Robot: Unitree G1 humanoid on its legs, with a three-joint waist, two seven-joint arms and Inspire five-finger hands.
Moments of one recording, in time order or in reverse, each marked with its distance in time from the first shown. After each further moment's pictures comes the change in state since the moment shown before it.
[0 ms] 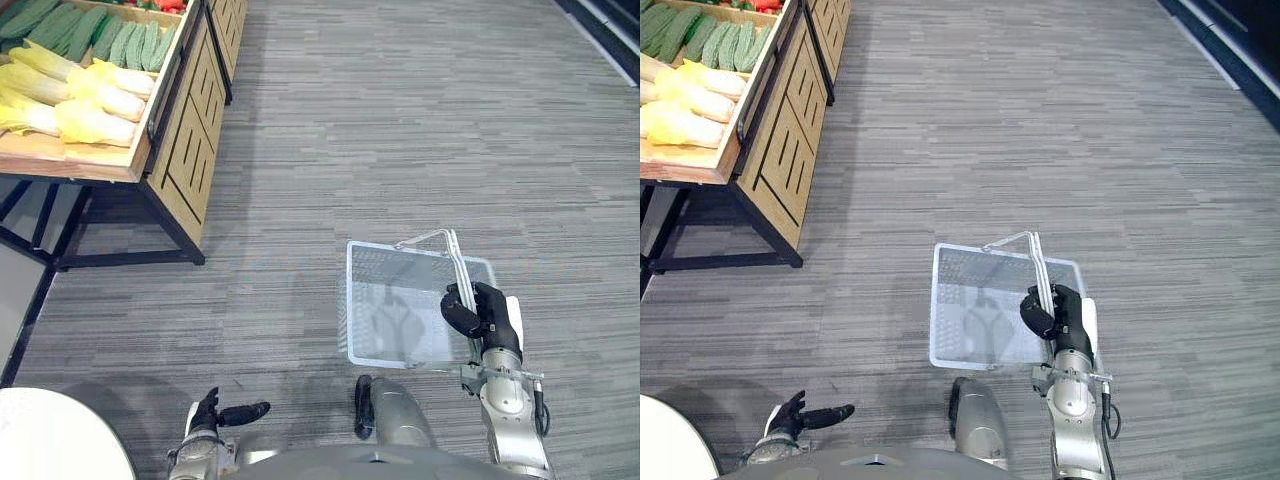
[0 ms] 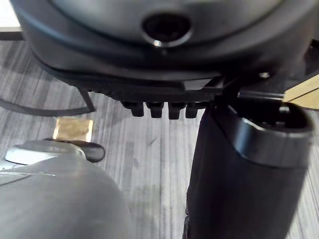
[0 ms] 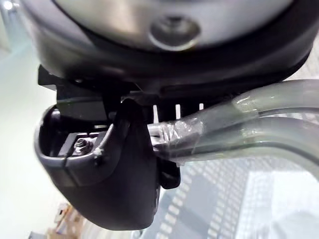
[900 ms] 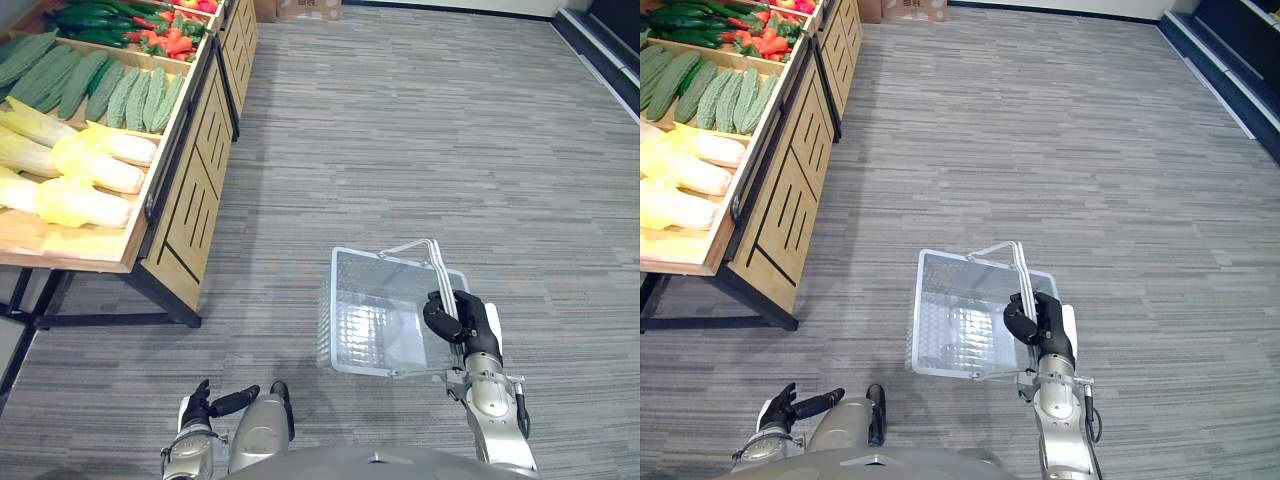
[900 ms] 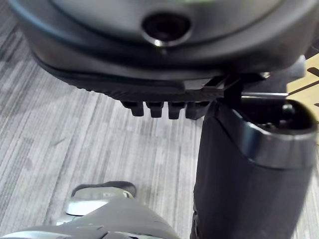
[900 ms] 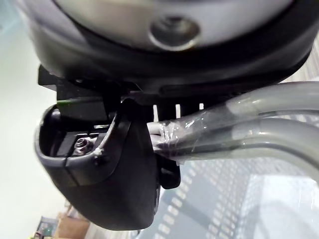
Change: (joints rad) left arm 0.007 0.001 0.068 -0.037 -0.042 -0.012 0.006; right arm -0.003 0.005 0.085 0.036 0.052 0.005 0.003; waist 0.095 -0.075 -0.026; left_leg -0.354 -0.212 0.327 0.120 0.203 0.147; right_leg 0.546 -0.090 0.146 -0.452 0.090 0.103
